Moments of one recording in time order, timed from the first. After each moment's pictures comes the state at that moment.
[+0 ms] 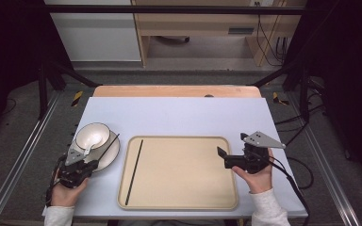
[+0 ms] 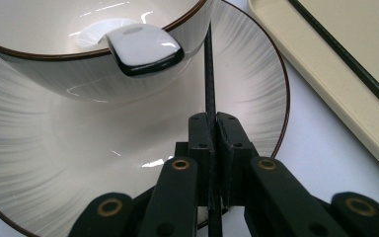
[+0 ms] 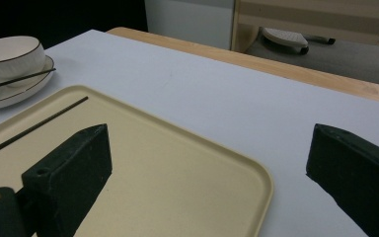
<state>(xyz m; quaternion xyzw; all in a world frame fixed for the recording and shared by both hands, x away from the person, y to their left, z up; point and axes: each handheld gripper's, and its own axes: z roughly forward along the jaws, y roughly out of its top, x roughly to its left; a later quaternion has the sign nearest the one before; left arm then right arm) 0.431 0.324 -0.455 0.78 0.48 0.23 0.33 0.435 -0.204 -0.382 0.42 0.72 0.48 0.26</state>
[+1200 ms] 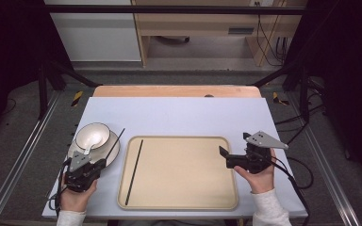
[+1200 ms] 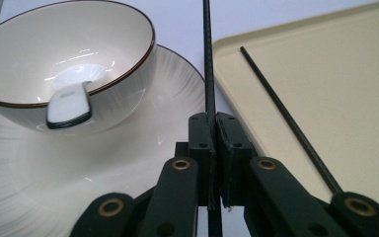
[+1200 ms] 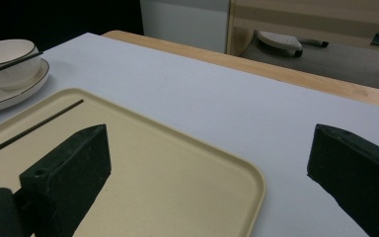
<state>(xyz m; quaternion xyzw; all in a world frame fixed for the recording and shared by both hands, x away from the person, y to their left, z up) 0.407 0.283 -0.435 0.74 0.49 0.26 0.38 0.433 -0.207 -0.380 0.42 0.72 0.48 0.27</state>
